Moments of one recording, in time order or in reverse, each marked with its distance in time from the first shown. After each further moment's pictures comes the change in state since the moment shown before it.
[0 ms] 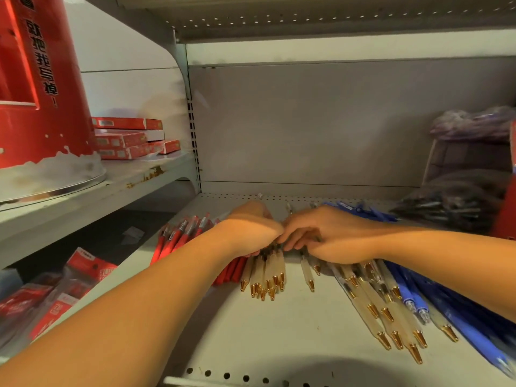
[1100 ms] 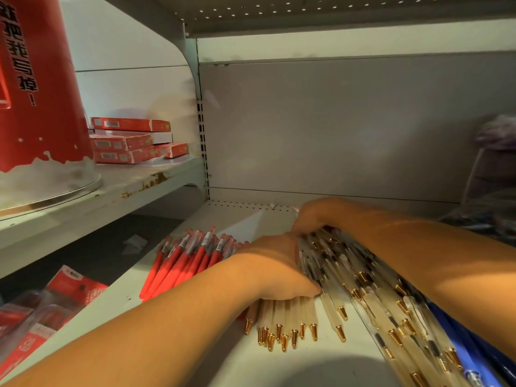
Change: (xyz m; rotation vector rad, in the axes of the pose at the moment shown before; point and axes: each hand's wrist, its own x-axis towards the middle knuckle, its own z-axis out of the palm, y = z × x) left_hand 0.010 0.000 0.014 0.382 -0.151 0.093; right_hand 0.135 0.042 -0.035 -0.412 -0.149 0.732
